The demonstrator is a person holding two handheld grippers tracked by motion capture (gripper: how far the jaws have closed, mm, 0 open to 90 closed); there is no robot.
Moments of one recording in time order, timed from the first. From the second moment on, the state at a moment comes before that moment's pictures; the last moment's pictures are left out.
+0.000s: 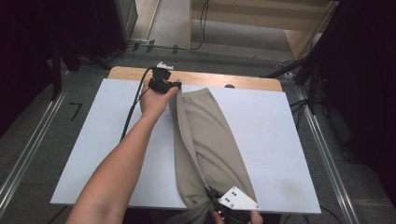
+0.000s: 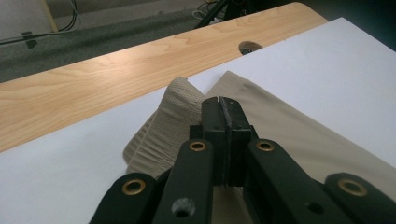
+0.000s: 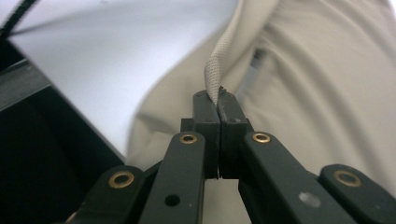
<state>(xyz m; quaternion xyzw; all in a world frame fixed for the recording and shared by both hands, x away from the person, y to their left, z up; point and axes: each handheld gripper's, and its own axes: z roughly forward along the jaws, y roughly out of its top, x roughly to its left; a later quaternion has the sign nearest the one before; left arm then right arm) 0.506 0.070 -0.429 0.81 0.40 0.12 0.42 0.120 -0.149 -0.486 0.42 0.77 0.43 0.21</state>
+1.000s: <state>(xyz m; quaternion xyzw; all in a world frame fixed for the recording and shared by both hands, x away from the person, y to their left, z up) 0.527 -0.029 -0.447 0.81 0.35 0.04 0.47 0.114 -0.244 -0.508 0.56 0.71 0.33 0.26</state>
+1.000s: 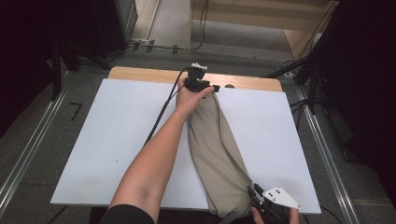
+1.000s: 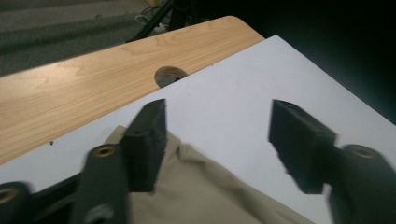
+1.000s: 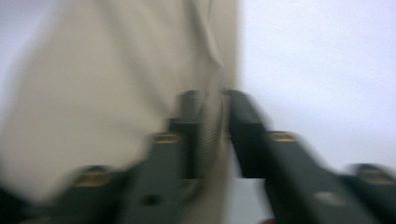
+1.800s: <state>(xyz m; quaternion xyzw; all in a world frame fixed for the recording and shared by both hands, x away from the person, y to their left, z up) 0.508 0.045 -0.506 0.82 0.41 0.08 0.39 0.125 -0.161 -0.521 0.46 0.80 0.34 0.19</state>
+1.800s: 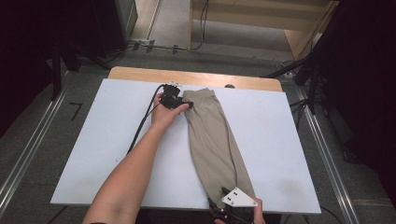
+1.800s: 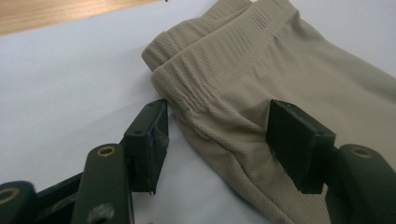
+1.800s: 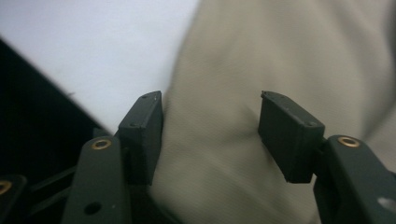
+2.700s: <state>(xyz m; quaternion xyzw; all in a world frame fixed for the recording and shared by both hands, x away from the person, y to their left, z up) 0.519 0.063 -0.491 0.79 0.46 0.06 0.40 0.130 -0.139 -0.502 0.43 0.80 0.39 0.15</state>
